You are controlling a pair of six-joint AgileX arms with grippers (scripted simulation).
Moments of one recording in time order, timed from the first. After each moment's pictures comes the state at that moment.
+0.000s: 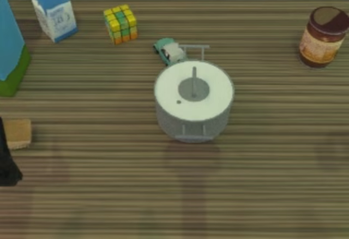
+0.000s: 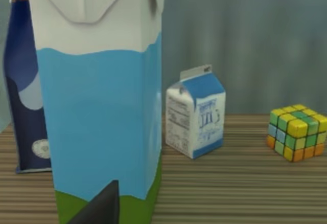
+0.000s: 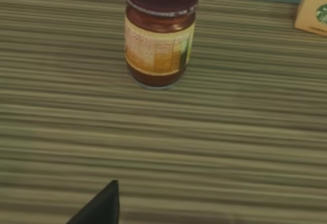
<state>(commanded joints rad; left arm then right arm) 0.00 0.00 0.00 0.00 0.00 0.00 -0.02 0.46 0.39 -0.32 -0.01 -0.09</state>
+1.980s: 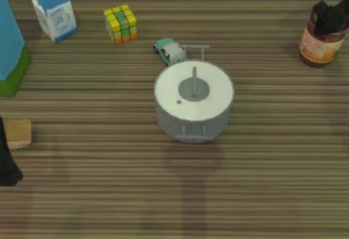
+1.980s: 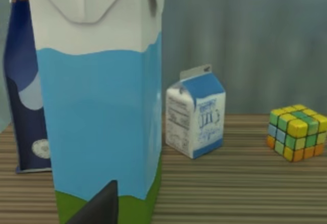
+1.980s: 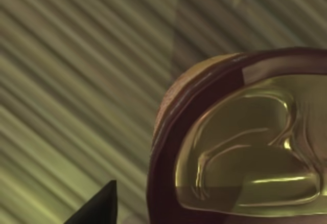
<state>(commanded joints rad) 0.00 0.00 0.00 0.00 0.00 0.00 -0.02 2.73 2.87 -1.48 -0.18 -0.69</state>
